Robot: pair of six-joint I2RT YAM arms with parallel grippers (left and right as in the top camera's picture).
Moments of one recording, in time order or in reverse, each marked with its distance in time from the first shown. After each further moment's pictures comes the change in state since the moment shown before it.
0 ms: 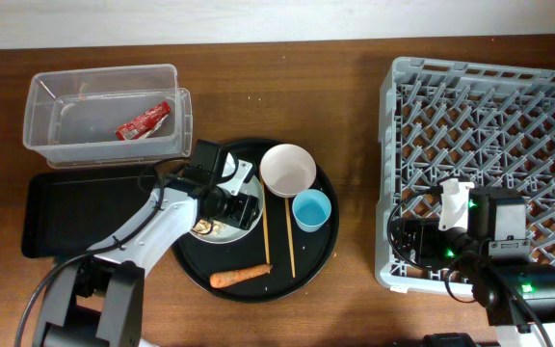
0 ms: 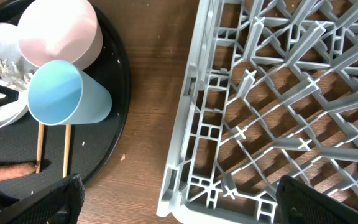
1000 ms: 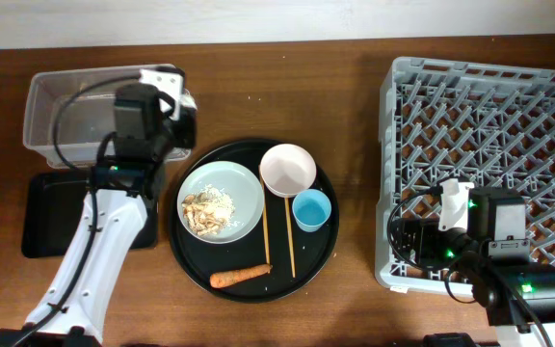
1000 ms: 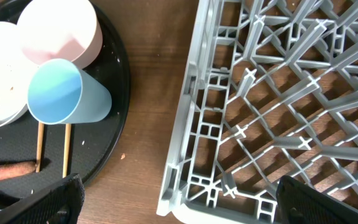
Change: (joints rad) left arm 0.197 -0.215 0.186 0.281 -0.302 -0.014; right arm 0.000 0.000 0.000 -0.006 0.000 0.000
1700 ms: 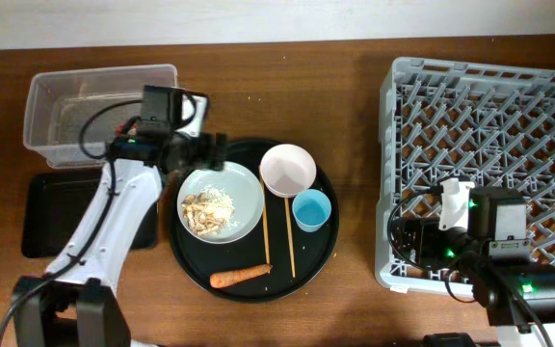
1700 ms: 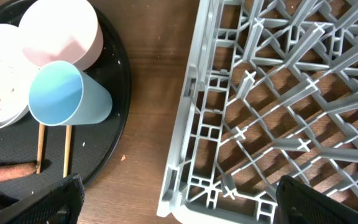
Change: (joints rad) left arm -0.034 0.170 0.128 -0.395 0.120 -0.003; right arm 0.000 0.000 0.004 0.004 0.001 0.001
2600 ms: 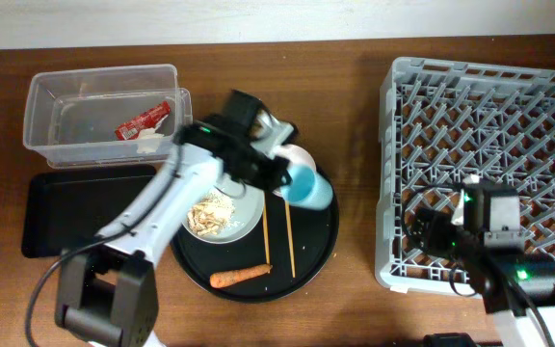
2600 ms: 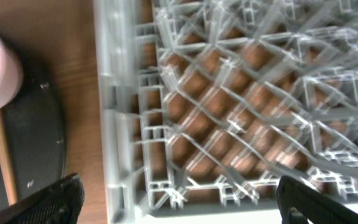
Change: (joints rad) left arm -0.259 0.163 0.156 -0.209 0.473 -0.050; right arm -0.002 0.062 0.000 -0.003 0.232 0.186
